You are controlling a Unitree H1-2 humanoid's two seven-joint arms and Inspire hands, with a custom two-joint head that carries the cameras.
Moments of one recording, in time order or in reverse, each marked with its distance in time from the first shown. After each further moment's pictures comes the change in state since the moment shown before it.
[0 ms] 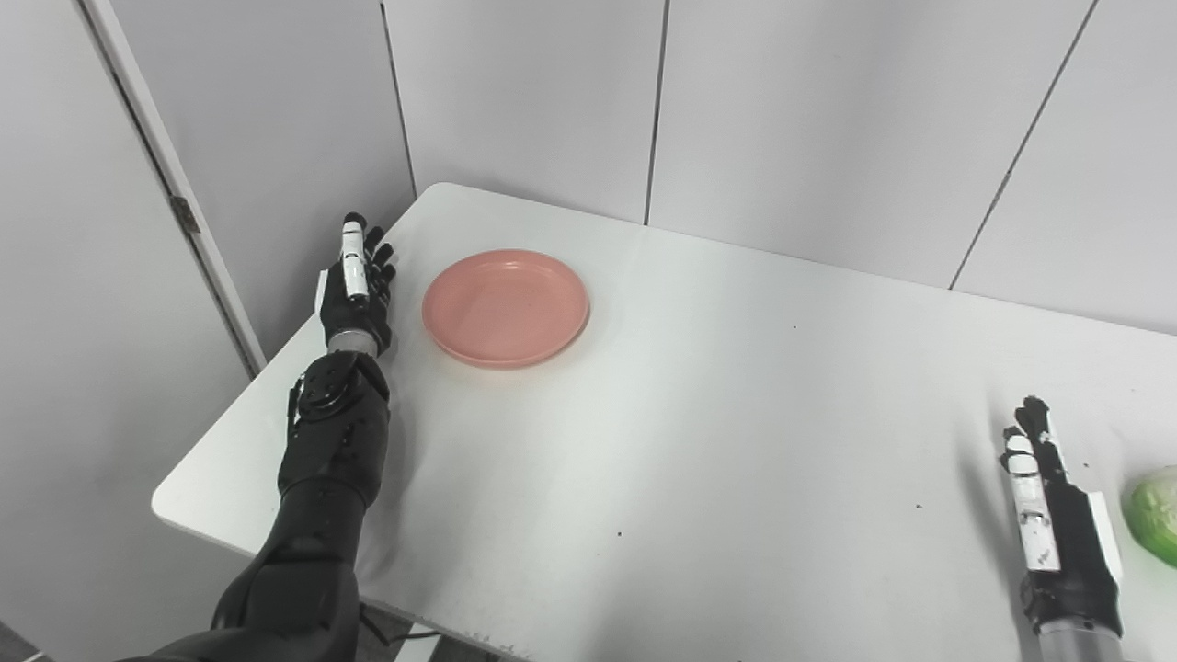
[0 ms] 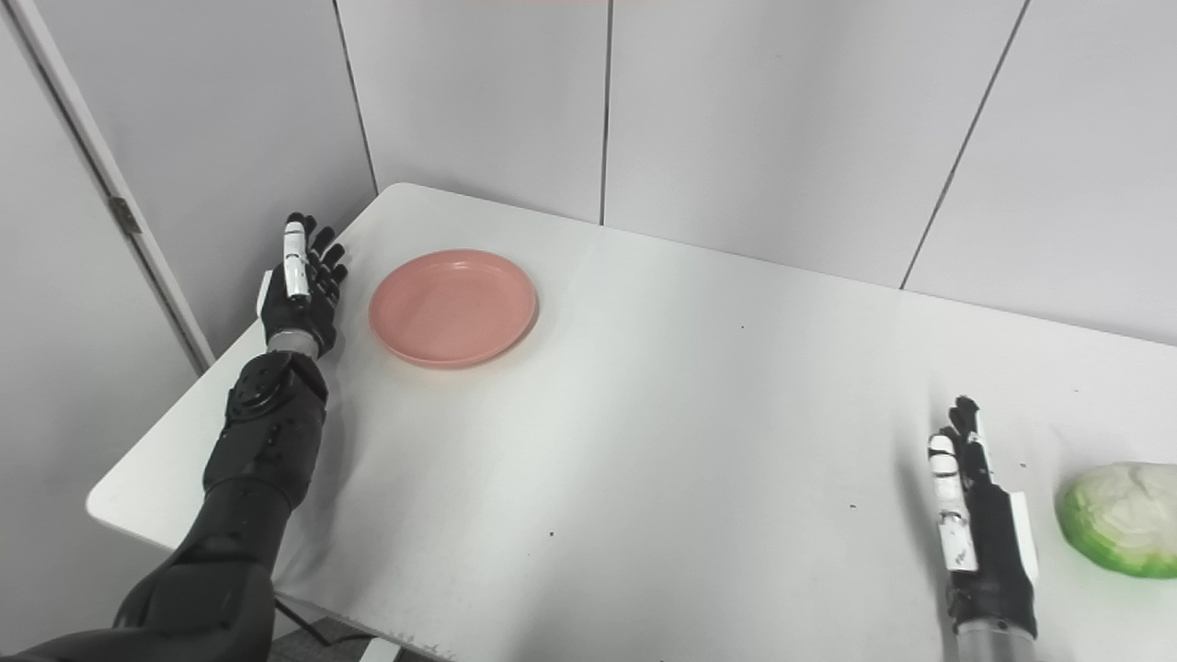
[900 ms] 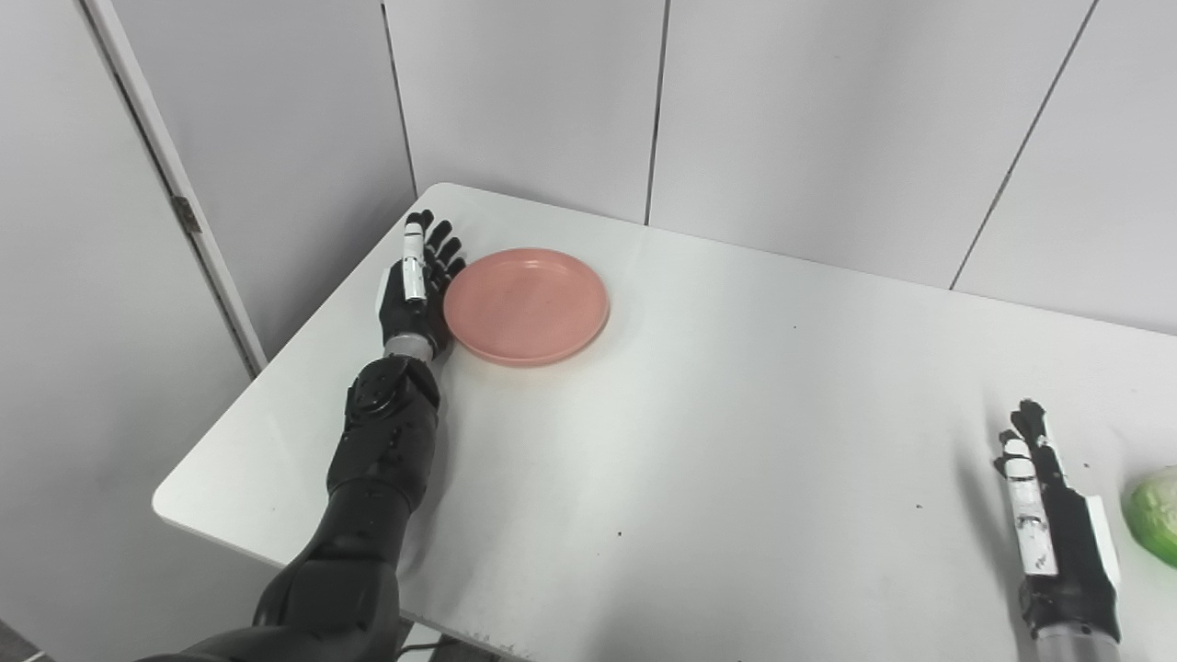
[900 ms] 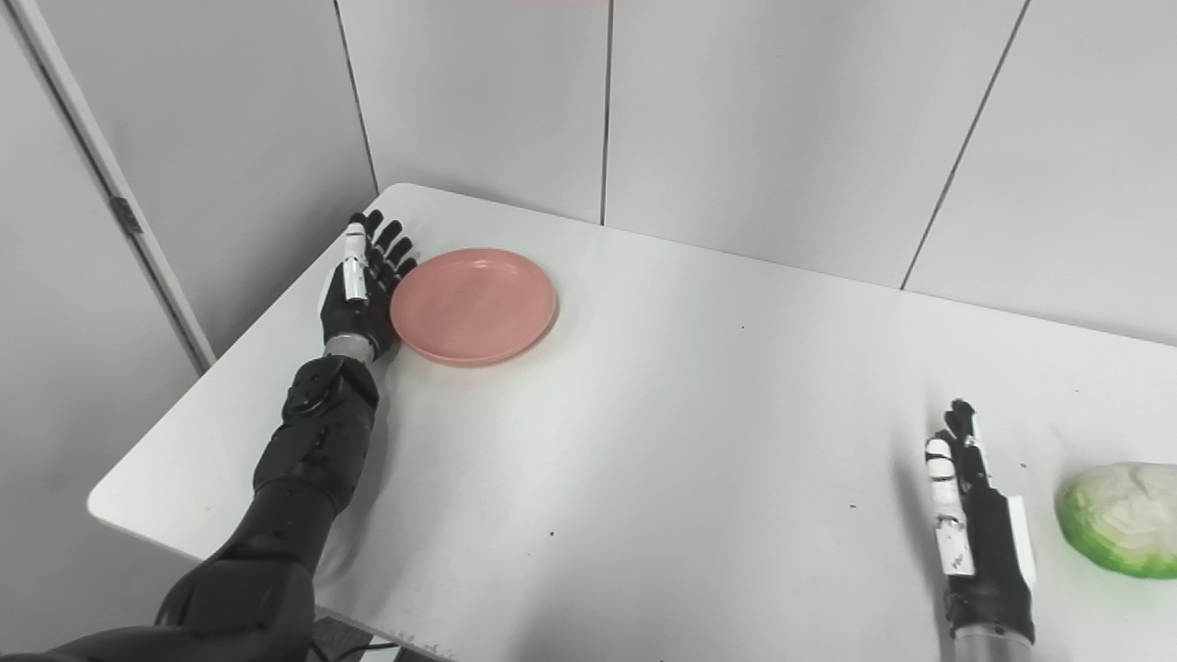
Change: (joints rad) left arm -0.025 -0.086 -0.057 0.008 -0.023 -0.005 -0.095; right arm 0.008 0.009 -0.002 -0.012 -0.016 0.006 -0.002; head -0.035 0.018
